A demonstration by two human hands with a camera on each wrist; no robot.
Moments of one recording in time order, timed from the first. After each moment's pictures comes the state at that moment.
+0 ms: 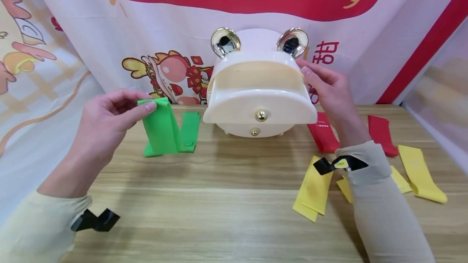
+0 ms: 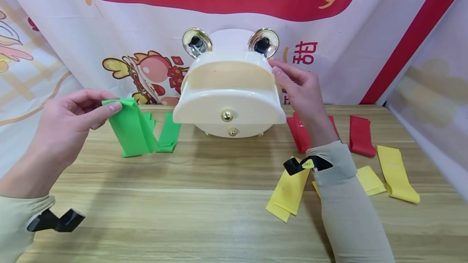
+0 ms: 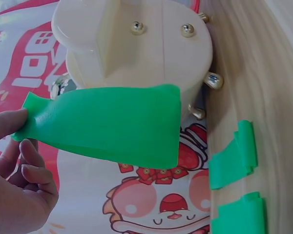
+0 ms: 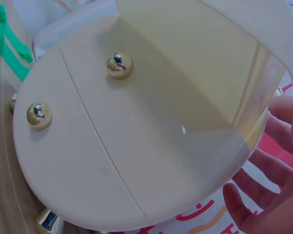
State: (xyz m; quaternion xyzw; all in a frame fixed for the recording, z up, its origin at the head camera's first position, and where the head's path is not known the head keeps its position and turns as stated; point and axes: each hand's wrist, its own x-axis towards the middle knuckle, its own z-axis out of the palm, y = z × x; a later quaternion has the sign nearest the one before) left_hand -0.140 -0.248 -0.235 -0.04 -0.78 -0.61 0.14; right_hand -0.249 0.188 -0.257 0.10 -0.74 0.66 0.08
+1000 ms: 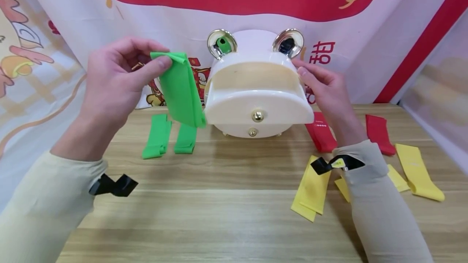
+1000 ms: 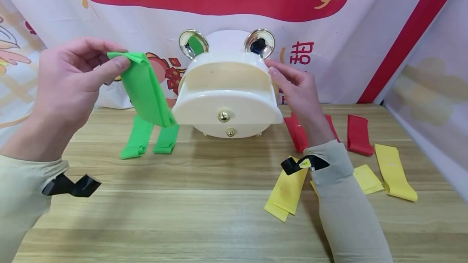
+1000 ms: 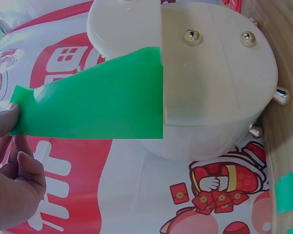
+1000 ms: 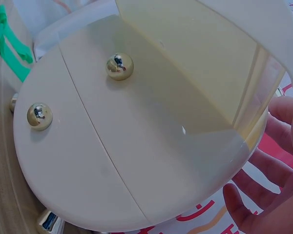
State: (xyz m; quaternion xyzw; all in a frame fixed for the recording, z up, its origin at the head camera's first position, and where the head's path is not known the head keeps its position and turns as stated) left_hand -0.164 -0.193 -0.172 -0.17 -0.72 -0.63 0.22; right_hand -0.248 0.189 -0.255 0.09 -0.74 0.66 0.08
